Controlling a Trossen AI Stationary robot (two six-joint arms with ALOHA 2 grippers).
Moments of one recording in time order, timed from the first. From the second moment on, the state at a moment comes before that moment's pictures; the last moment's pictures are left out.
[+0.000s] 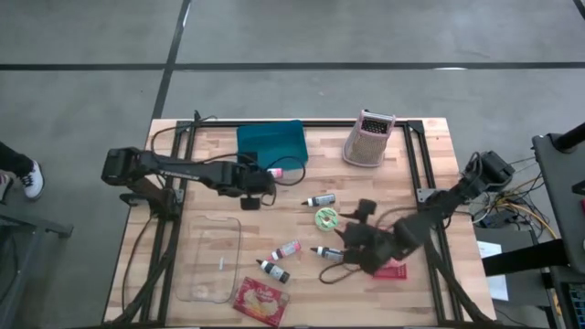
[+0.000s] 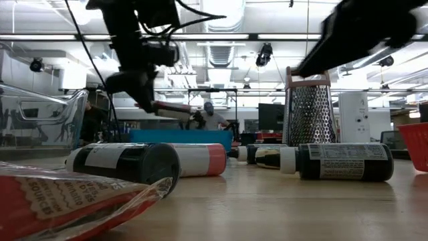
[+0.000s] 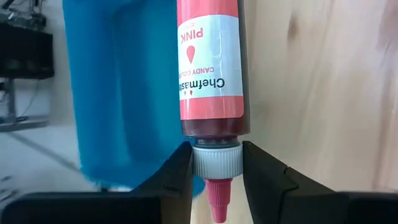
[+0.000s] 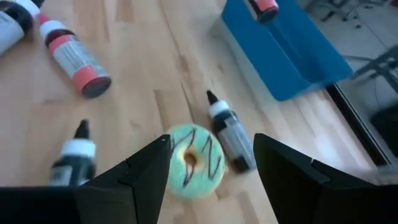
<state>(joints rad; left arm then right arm) 0.02 1.56 1.08 -0.85 -0.56 0.11 0.57 1.50 0.91 -0.45 0.85 0.49</state>
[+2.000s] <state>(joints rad) 0.20 1.77 1.13 -1.04 -0.96 1.19 0.38 1.49 0.83 -0.23 0.73 0.21</state>
